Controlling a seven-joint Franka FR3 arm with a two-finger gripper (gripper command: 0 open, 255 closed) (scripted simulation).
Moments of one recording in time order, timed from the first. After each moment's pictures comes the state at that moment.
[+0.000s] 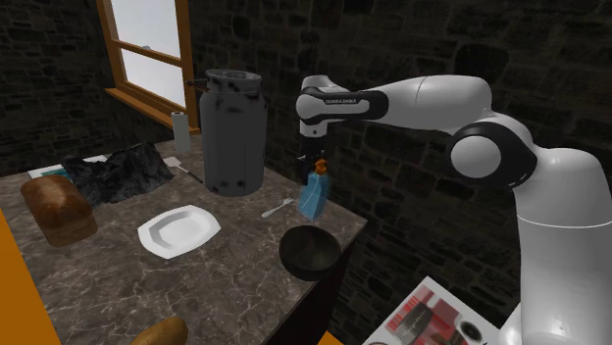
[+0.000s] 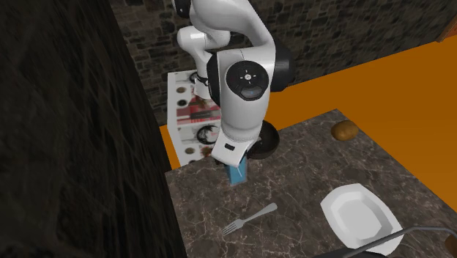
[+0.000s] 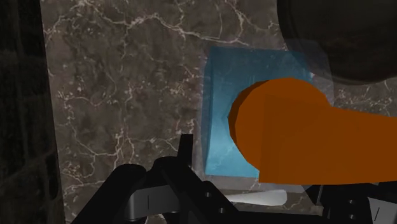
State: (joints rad) arm 0.01 0.52 0.02 -1.33 0.01 1.67 -0.13
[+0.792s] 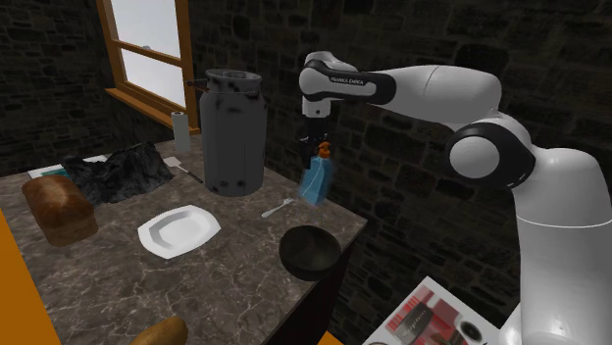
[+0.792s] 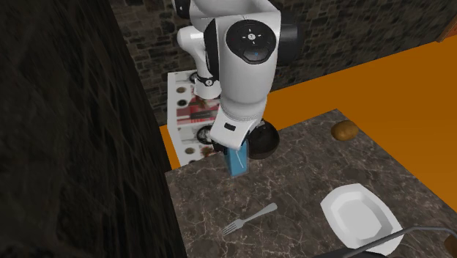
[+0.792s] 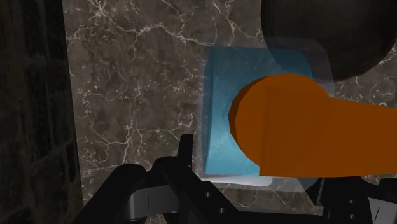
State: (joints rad) arm 0.01 0.52 0.02 -1.16 0.01 1.50 -0.13
